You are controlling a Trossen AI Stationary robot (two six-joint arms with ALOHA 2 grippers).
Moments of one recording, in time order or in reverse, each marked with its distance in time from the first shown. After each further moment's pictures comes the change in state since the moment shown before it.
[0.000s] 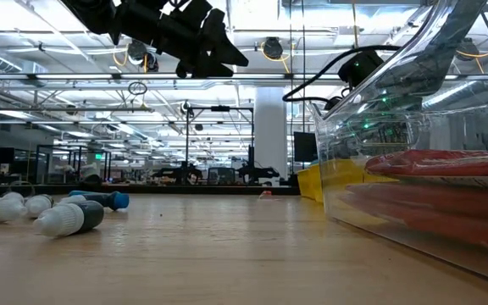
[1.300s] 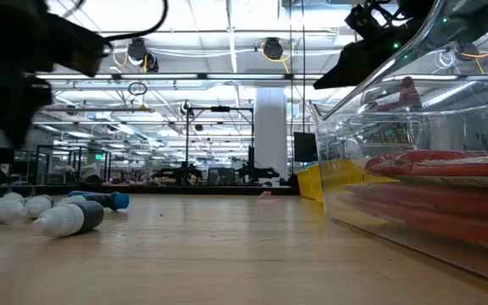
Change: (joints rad) left arm -0.567 -0.092 0.000 -1.271 0.355 -0.913; right arm 0.454 -0.433 0.000 -0.158 -0.005 0.226
